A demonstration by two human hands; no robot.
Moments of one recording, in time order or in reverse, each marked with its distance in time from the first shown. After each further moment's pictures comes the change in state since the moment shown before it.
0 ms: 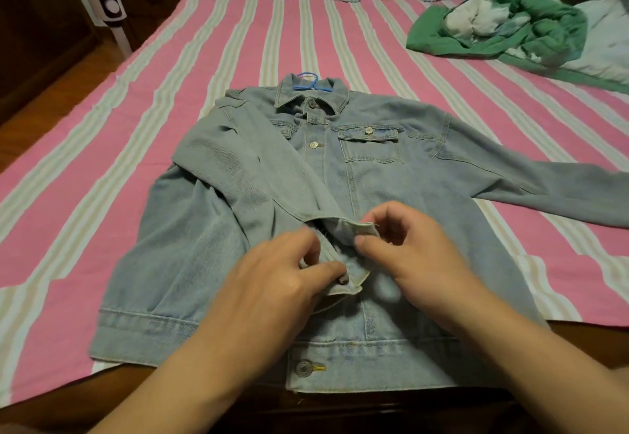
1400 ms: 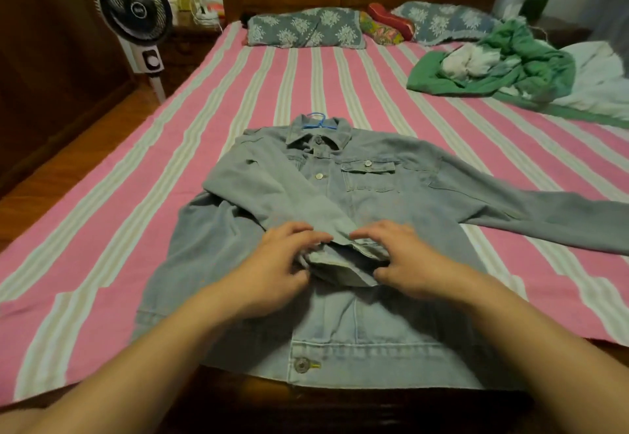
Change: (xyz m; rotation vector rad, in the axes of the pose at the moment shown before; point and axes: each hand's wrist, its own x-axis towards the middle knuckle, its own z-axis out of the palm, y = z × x) left_hand 0.030 -0.031 -0.004 -0.357 -0.361 -0.334; right_hand 0.033 0.011 -0.038 -0.763 -0.367 -0.105
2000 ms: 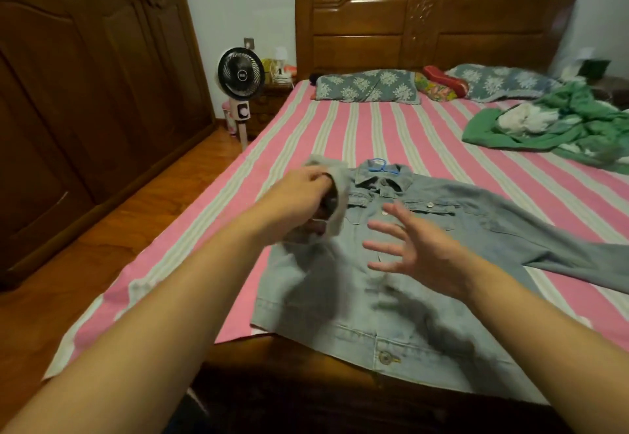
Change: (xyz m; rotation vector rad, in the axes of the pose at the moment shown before) left_hand -0.056 0.033 -0.154 -0.589 0.323 -0.294; right_hand 0.002 -0.125 -0.016 1.381 -0.062 0.023
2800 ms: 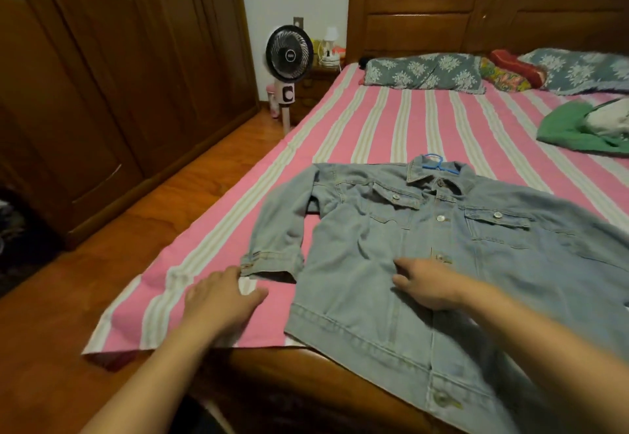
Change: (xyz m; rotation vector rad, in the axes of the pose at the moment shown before) left_hand -0.046 -0.233 -0.084 0.921 0.260 -0.496; right_hand 0.118 0.070 -0.008 -1.661 -0.134 0.045
